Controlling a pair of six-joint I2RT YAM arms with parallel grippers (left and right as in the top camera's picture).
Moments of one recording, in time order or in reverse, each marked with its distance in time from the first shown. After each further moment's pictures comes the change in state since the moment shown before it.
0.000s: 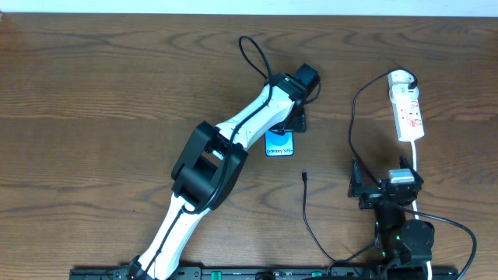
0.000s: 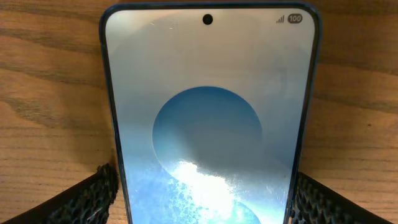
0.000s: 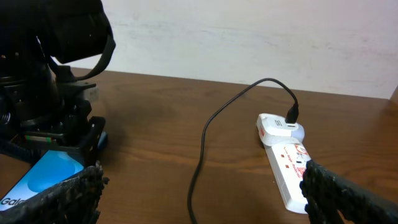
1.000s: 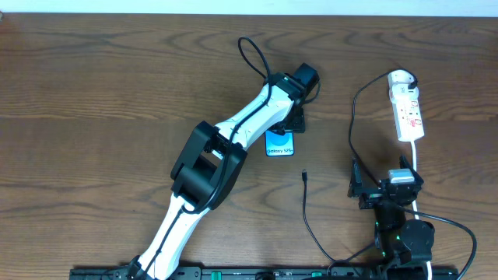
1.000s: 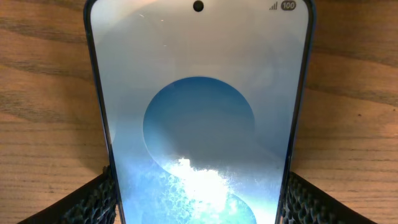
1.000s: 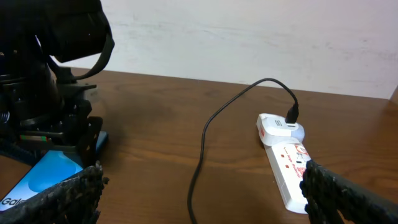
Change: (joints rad) left arm 0.002 0.000 0.000 -0.002 0.050 0.000; right arm 0.000 0.000 0.000 0.000 0.000 0.000
